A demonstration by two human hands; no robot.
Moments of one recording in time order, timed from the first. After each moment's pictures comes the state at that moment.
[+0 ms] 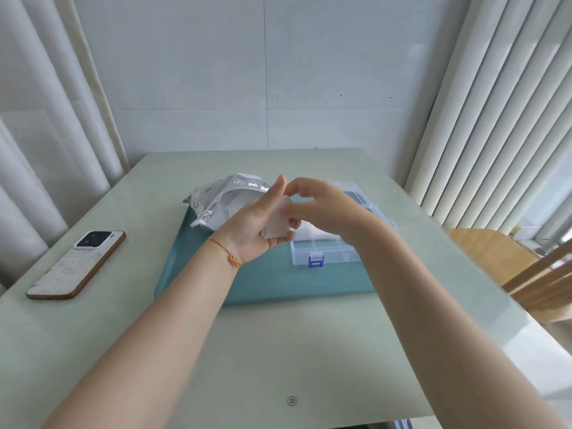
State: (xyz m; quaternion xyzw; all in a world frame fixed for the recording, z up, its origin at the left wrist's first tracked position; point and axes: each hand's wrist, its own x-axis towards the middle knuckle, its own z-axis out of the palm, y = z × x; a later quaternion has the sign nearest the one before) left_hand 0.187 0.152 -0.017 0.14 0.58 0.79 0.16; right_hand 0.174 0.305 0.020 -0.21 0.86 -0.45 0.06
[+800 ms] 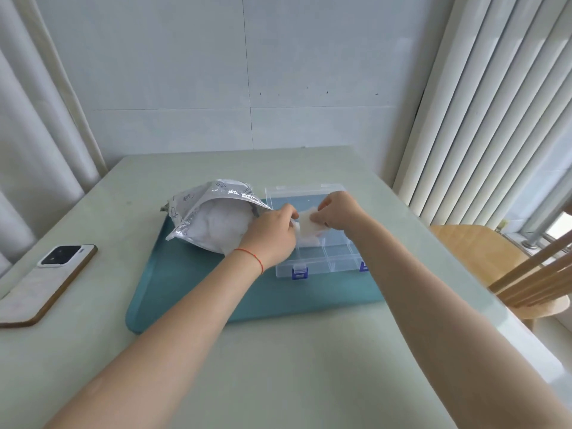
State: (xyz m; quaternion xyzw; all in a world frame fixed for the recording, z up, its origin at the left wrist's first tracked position) left_hand 0.140 0.193 -0.047 0.07 0.96 0.26 -0.07; right_hand 0.074 0.345 -0.027 0.00 0.94 -0.35 0.06
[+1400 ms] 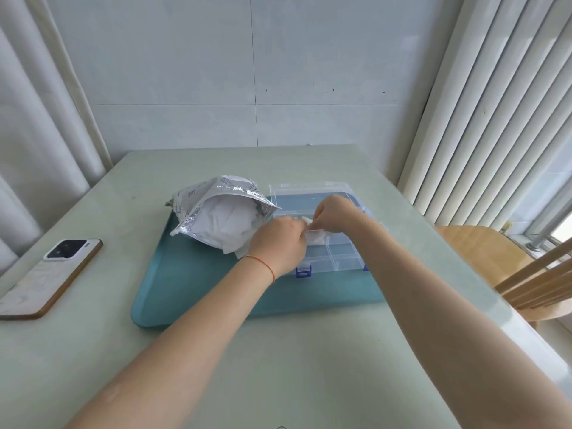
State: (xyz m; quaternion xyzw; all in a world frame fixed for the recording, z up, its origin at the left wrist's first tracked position) left_hand 0.144 0.198 -0.061 0.11 0.97 0.17 -0.09; right_hand 0.071 0.330 -0.032 -0.05 0.98 -0.13 0.11
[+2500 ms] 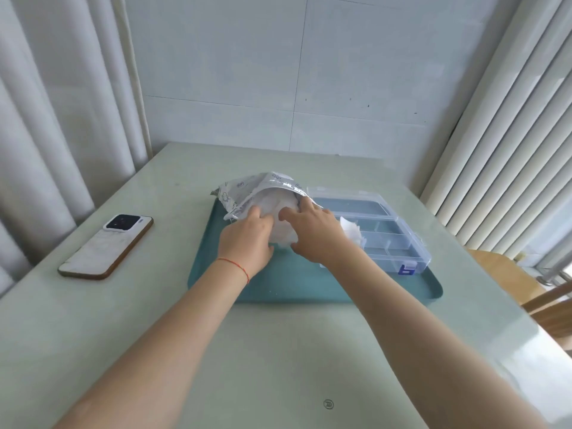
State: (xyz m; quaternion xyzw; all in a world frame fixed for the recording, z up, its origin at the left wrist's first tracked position) left_hand 0.198 0.092 -0.065 -0.02 0.99 0.05 -0.15; right_hand 0.147 0.233 -0.044 -0.28 0.95 0.02 -0.10
